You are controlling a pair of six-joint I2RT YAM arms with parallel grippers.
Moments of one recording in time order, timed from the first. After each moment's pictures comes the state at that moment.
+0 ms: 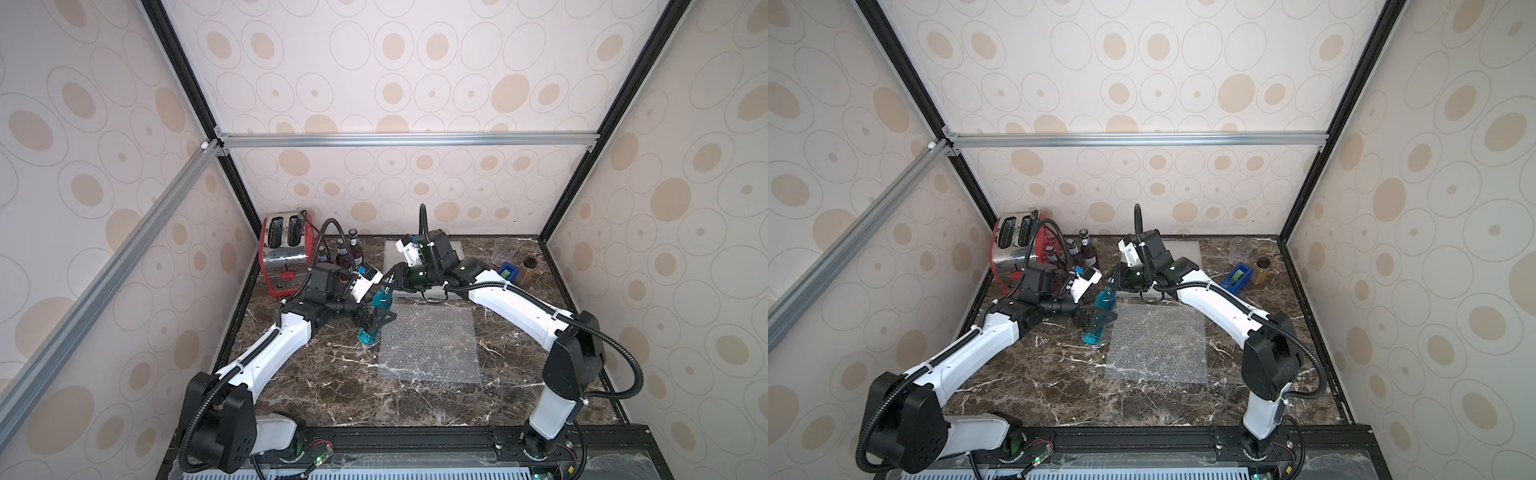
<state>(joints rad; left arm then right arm) -0.36 1.32 0.93 -0.29 0.79 0.17 0.68 1.76 1.58 -0.46 -0.45 0.67</state>
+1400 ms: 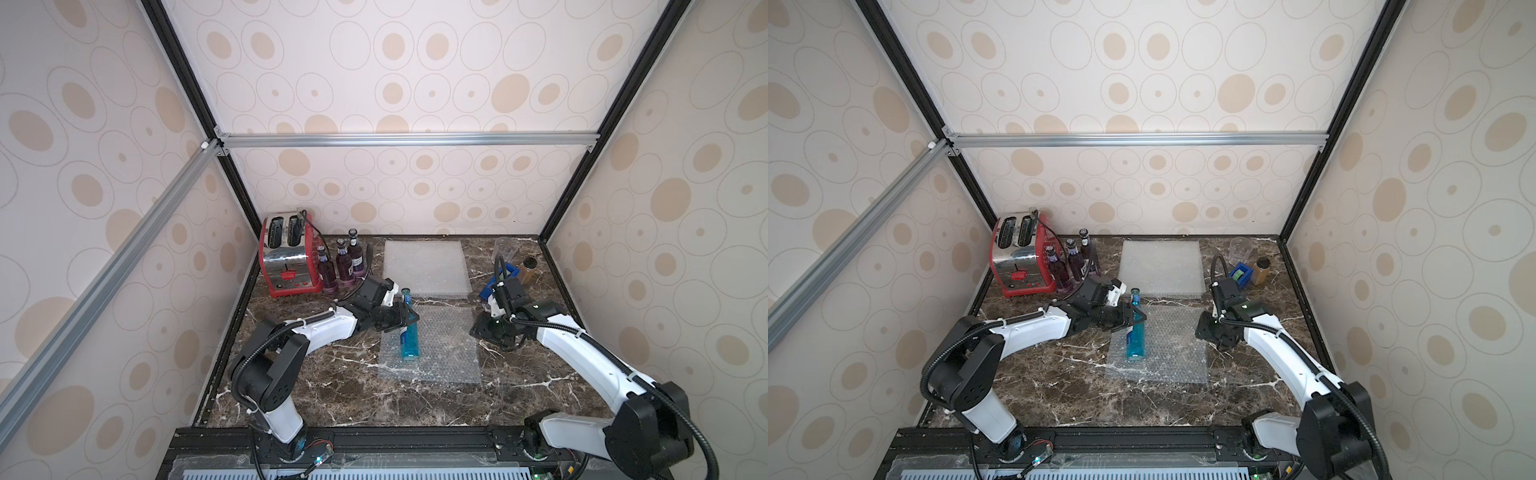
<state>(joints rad) -0.62 1.71 0.98 -0.07 0.47 -0.81 0.30 1.28 0.91 -0.88 -0.16 0.61</state>
